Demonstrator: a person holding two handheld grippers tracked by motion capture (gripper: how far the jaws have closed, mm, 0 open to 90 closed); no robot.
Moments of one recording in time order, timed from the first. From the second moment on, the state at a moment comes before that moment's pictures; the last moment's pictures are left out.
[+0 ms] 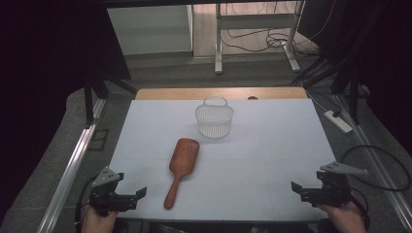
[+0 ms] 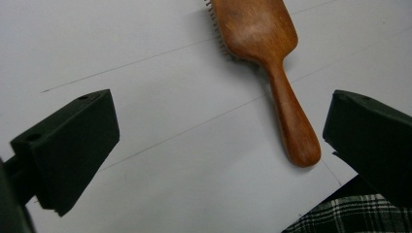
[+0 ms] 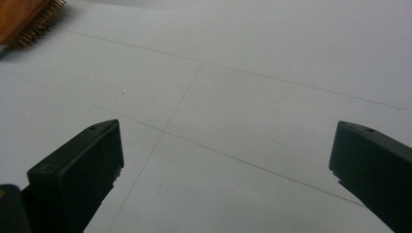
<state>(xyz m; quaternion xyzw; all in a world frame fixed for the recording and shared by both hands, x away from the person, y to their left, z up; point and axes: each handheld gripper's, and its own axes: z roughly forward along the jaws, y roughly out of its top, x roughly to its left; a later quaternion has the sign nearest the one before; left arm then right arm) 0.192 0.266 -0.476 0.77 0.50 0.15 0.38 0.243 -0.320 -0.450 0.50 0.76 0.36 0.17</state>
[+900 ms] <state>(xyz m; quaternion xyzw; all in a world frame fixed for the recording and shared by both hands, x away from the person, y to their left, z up) 0.195 0.268 -0.478 0.77 0.51 0.13 0.37 0.243 -0.317 -0.450 0.49 0.78 0.36 0.17</state>
